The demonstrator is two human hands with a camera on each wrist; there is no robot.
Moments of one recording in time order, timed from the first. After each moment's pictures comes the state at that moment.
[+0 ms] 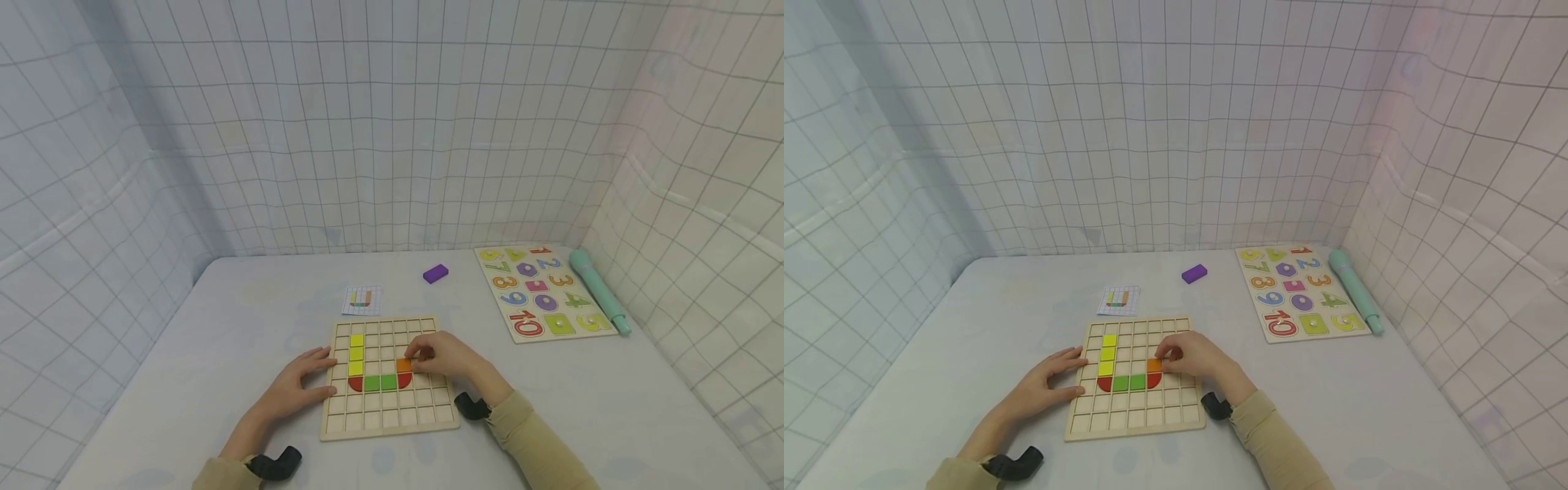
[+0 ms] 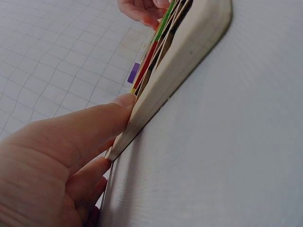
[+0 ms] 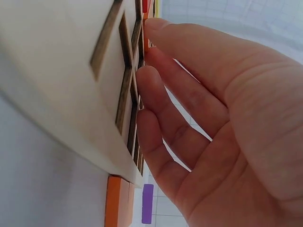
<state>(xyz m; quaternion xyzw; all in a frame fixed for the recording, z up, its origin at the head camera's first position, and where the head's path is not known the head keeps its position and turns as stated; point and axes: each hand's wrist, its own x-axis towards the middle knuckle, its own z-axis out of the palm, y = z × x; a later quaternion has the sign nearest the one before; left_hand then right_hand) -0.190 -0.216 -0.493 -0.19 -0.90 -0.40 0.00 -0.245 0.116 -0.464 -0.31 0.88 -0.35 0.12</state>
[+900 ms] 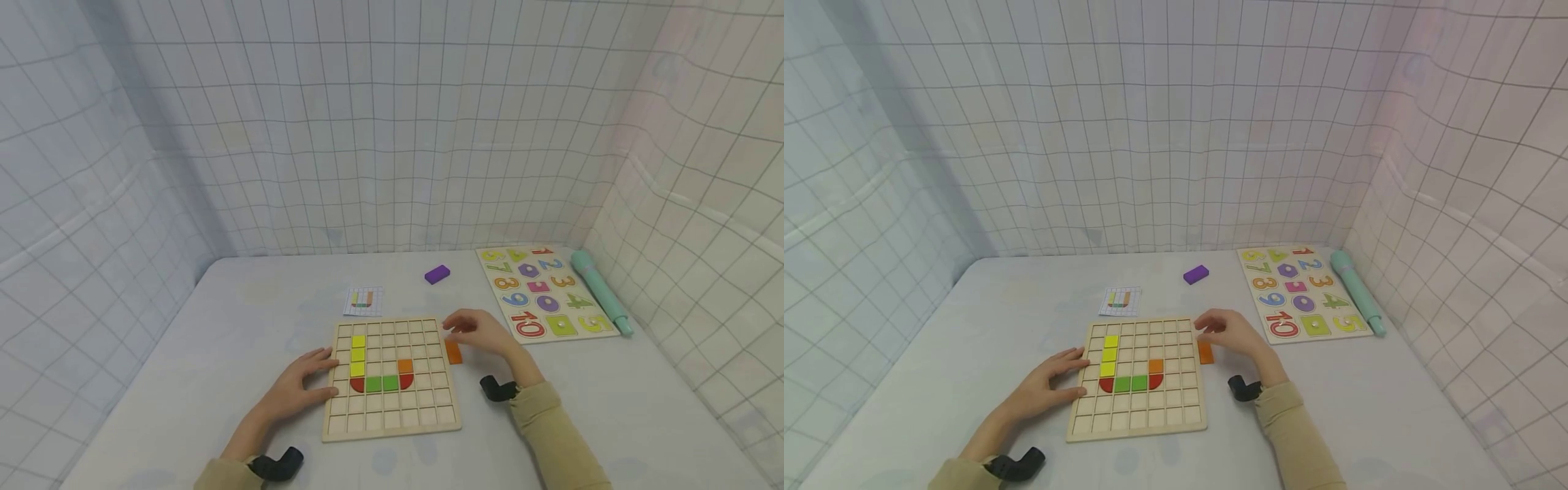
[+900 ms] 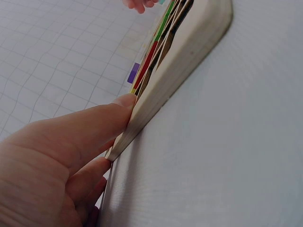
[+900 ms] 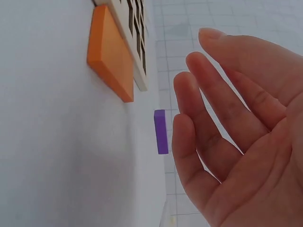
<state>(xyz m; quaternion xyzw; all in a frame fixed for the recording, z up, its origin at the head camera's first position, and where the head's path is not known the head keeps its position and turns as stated) -0.191 -0.218 -0.495 -0.20 -0.90 -0.40 0.01 -0.272 0.180 -0.455 -0.25 0.86 -0.44 0.06</state>
